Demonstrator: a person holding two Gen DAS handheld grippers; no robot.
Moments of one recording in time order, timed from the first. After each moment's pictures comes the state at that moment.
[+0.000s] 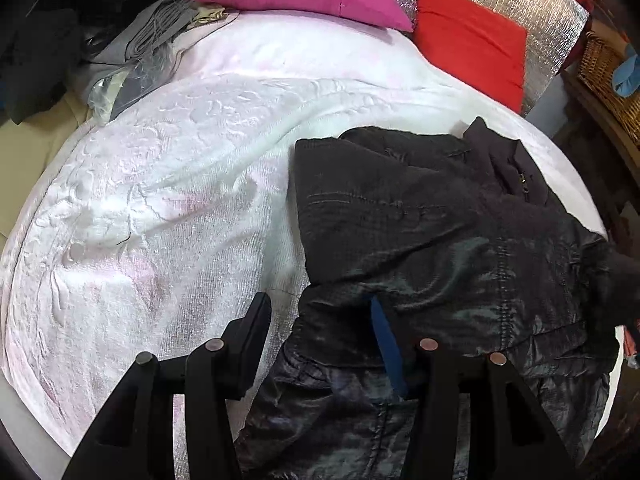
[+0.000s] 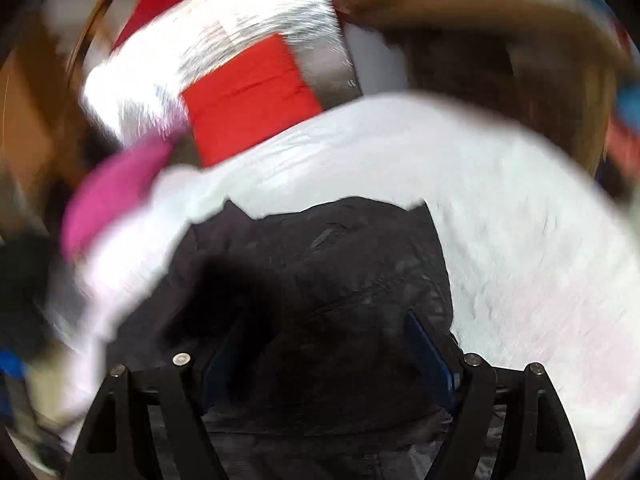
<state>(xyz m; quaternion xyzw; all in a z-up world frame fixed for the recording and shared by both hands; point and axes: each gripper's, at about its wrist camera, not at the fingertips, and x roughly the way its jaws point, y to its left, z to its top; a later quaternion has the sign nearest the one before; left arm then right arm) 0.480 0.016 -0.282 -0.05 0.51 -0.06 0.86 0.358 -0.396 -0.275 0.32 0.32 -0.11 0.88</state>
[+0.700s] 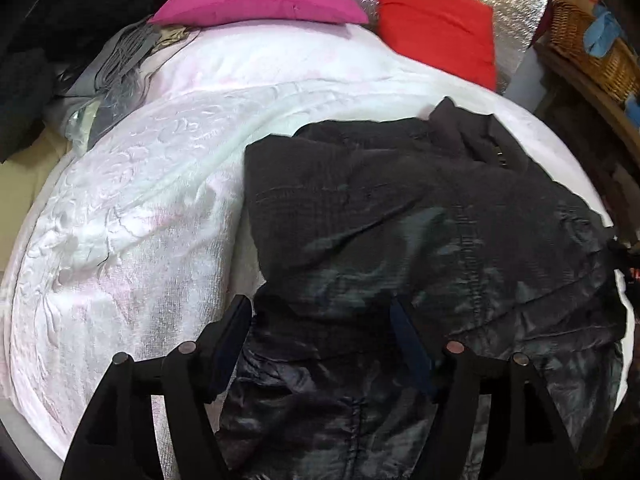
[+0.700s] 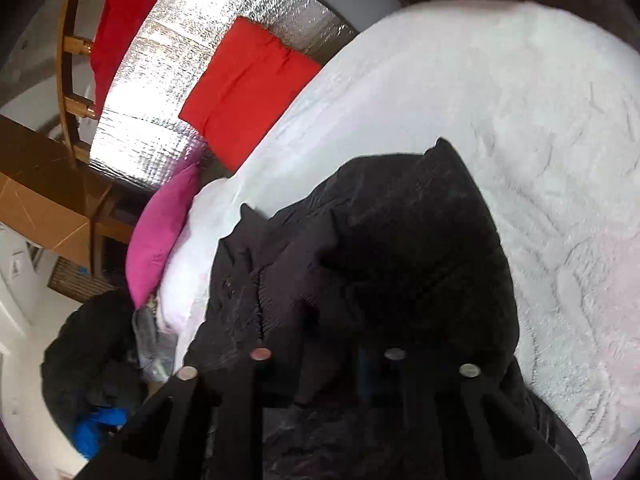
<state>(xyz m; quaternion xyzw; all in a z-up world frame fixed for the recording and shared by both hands) 0.470 -0.008 -0.280 0.00 0.50 -0.08 0.86 0.399 -0.444 -0.324 0.45 0.32 -0.02 0.83</state>
